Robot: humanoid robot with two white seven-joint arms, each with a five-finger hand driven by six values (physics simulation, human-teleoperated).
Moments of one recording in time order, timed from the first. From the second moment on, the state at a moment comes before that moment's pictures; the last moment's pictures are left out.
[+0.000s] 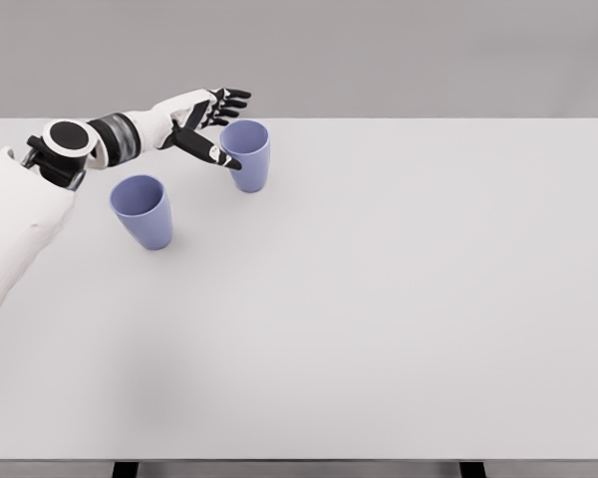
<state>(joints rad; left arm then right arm) -0.91 0.40 -0.72 -0.99 0.34 0.18 -0.48 0.03 0.00 0.15 0.01 -0.09 -0.06 -0.08</state>
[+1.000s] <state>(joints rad) -0.91 0.35 -0.72 -0.93 0.34 0.18 -0.47 0.03 0.00 0.15 0.01 -0.09 -0.06 -0.08</state>
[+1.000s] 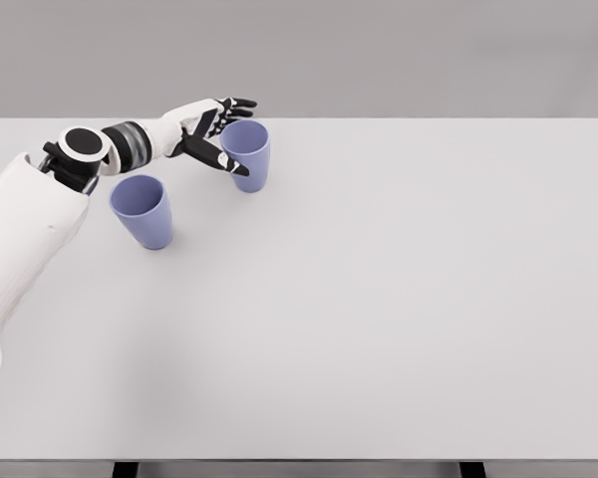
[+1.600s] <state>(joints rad) -0.91 0.34 -0.72 -0.90 0.34 0.18 -0.47 0.03 0.00 0.15 0.01 -0.09 -0.06 -0.08</state>
